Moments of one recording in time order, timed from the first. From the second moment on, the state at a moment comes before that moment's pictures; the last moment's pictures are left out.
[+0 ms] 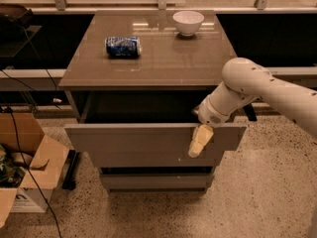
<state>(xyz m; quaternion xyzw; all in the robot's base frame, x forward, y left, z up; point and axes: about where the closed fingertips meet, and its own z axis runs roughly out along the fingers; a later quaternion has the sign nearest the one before) 0.587 -0.127 0.667 -0.61 0.76 0.17 0.16</state>
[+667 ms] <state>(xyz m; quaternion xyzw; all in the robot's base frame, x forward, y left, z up) 0.565 -0.136 0.651 -0.59 0.77 0.18 0.14</state>
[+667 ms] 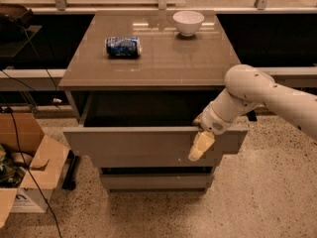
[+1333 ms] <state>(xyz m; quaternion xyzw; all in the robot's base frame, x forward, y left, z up) 0.558 -0.128 0.669 -0.57 0.79 0.16 0.14</state>
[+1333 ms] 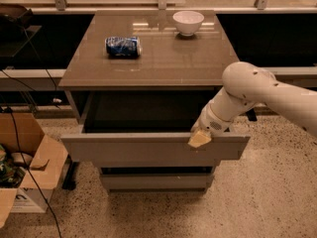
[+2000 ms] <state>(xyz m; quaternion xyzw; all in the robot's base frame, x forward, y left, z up) 0.559 -0.099 0.689 -0.53 0.83 0.11 0.14</state>
